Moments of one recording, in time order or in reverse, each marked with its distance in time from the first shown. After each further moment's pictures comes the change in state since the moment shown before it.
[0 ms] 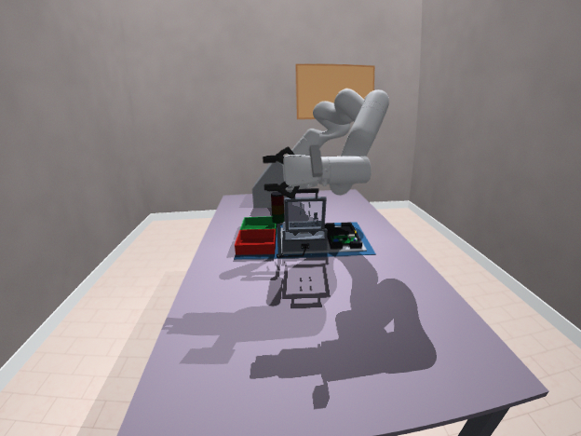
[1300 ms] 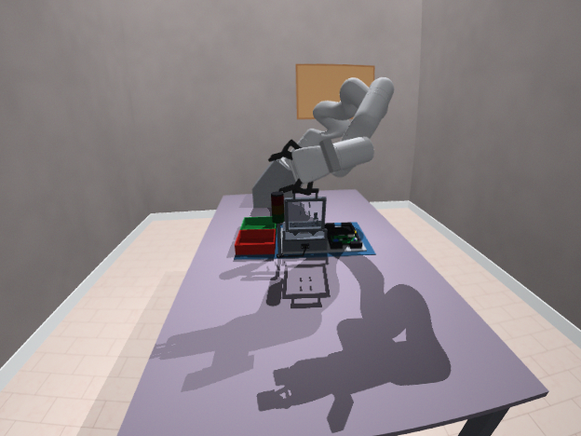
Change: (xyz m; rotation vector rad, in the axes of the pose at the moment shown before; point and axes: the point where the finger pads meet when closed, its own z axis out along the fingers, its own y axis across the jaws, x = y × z) arm 0.048 -0.027 -0.031 0.302 0.183 -0.277
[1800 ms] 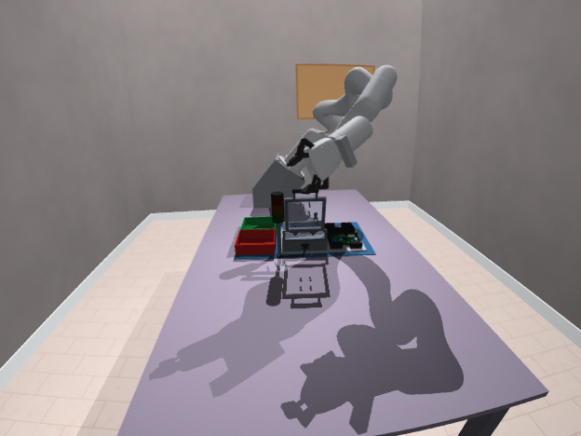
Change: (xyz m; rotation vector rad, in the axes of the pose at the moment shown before) arm 0.025 -0.030 -0.047 0.322 0.181 -0.323
